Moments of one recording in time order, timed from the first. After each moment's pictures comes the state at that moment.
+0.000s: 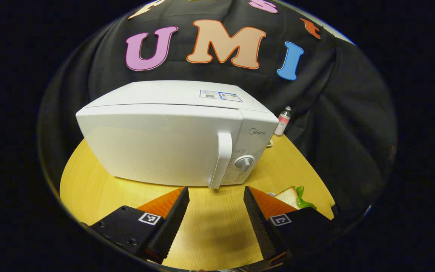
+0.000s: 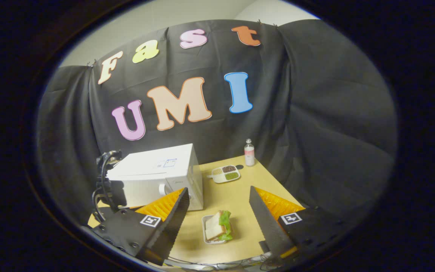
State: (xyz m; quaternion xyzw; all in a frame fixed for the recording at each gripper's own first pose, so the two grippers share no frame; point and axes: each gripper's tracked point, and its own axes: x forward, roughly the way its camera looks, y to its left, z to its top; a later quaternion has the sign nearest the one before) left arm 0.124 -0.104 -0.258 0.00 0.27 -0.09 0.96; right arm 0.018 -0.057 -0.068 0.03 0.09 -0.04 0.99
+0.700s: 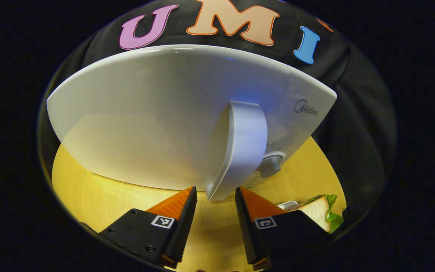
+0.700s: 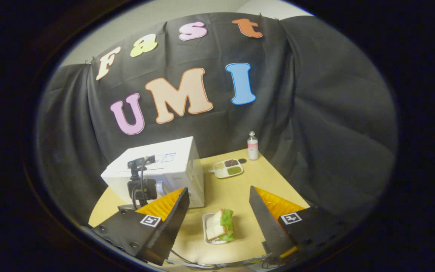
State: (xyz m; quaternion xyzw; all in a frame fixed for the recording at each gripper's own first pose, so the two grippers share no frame) left arm 0.185 -0.102 -0.327 -0.01 0.34 -0.06 0.94; right arm 0.045 -0.054 -0.084 0.03 0.11 -0.03 0.99
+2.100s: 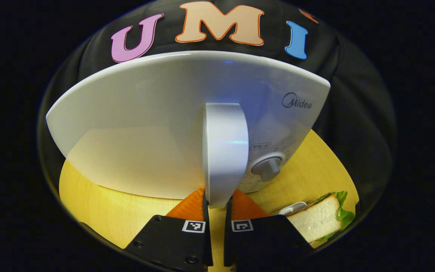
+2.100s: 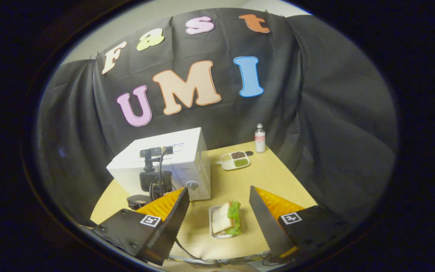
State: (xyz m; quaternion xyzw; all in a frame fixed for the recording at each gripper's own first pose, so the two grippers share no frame) left arm 0.194 -0.104 -0.327 0.04 0.31 -0.06 0.95; right arm 0.029 -0.039 -0.104 0.02 0.14 -0.02 0.99
